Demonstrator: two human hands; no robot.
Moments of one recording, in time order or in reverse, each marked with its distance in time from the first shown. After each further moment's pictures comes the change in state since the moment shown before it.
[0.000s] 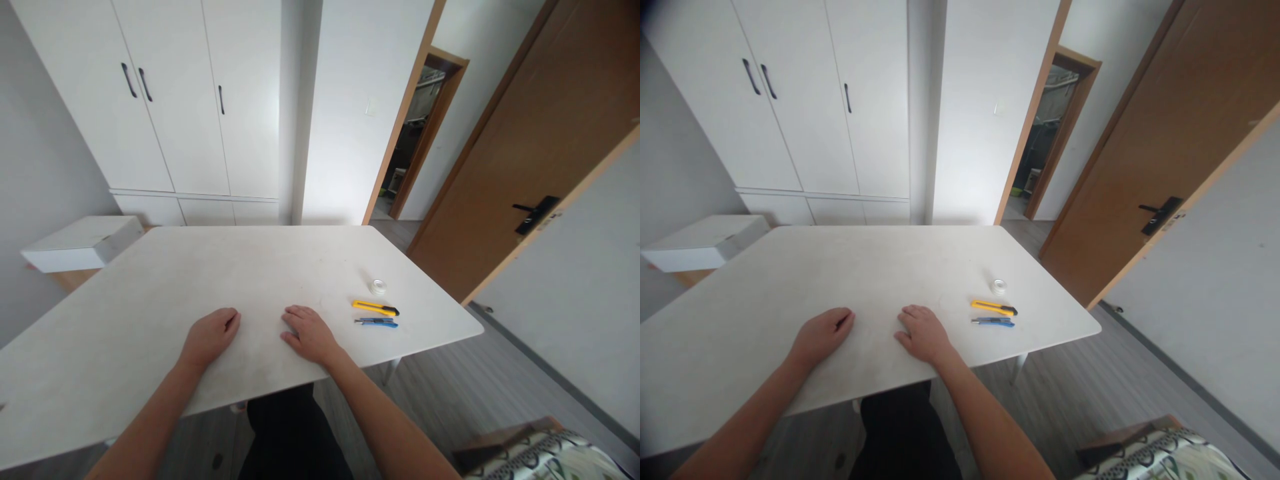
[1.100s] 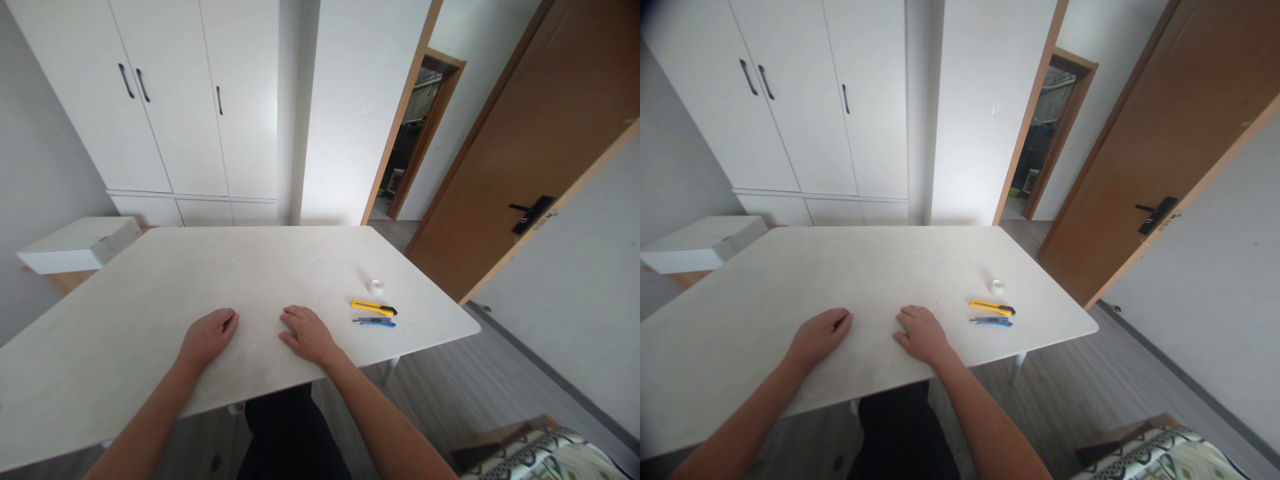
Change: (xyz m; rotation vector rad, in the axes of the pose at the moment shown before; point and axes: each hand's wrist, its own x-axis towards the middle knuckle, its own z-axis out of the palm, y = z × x) left_hand 0.000 0.001 -0.002 -0.007 -0.009 -0.006; right_hand 0.000 0.000 -0.001 0.019 0.009 0.000
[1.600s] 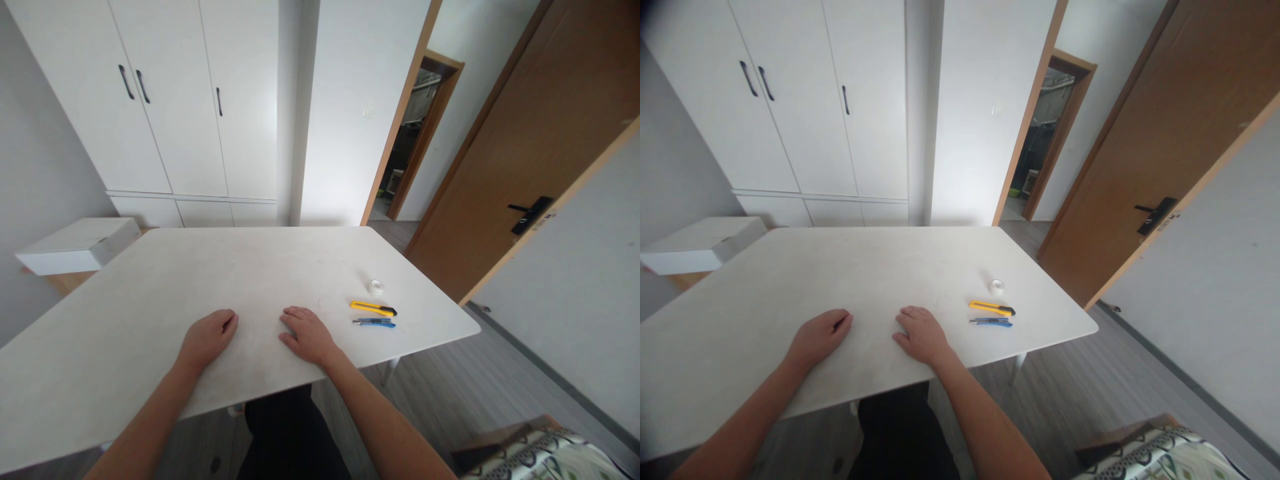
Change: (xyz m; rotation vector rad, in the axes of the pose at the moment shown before) left_hand 0.000 0.001 -0.001 -0.028 -0.006 -0.010; right_hand 0.000 0.000 0.000 -0.003 0.000 0.003
